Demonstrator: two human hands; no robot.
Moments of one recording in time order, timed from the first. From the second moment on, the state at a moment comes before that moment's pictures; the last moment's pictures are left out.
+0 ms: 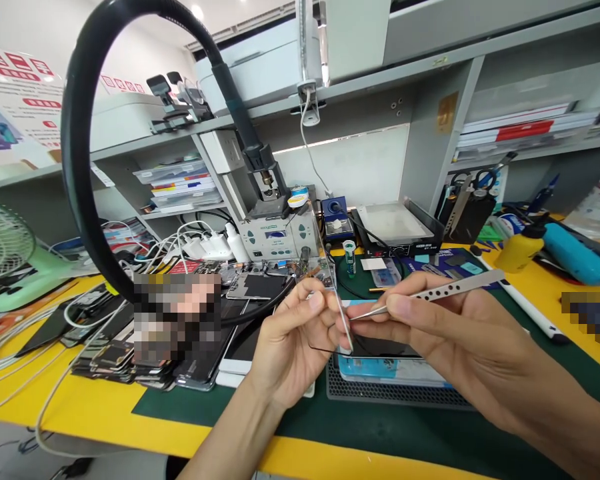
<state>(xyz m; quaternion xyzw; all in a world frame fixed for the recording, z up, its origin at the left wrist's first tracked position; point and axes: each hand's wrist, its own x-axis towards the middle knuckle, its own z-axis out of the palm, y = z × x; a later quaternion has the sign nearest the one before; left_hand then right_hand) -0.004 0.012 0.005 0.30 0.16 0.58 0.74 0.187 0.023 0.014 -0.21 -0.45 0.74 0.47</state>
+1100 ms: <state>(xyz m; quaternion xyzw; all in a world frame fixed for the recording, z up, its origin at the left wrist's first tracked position) -0.006 0.013 -0.002 0.25 0.06 0.55 0.79 0.177 0.017 0.015 -0.17 -0.46 0.77 0.42</state>
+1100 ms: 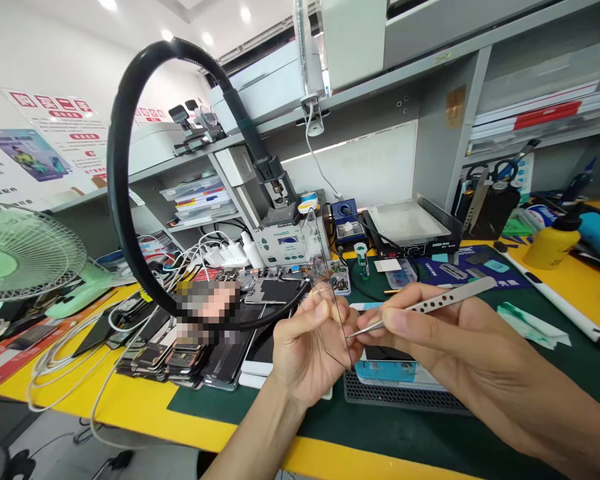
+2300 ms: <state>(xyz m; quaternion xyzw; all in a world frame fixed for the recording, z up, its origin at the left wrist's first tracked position) -0.007 0.013 -0.002 0.23 0.07 0.56 0.79 0.177 0.016 0.016 -0.21 -0.51 0.70 0.45</state>
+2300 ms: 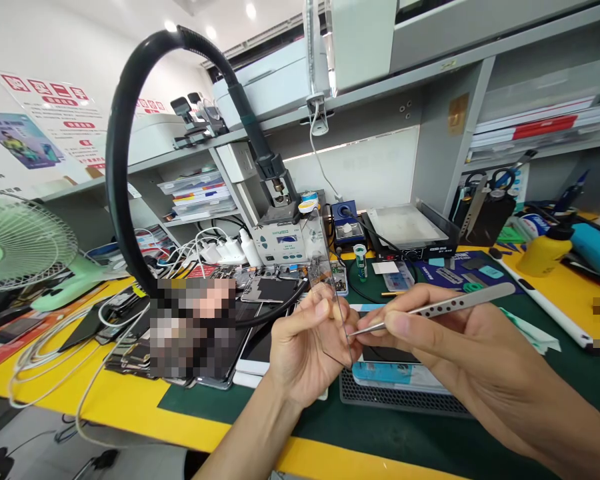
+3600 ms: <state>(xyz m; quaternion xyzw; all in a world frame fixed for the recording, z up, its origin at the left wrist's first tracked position) -0.009 0.008 0.008 0.34 0.19 0.63 0.67 0.195 0.027 0.031 -0.21 -0.43 0.80 0.37</state>
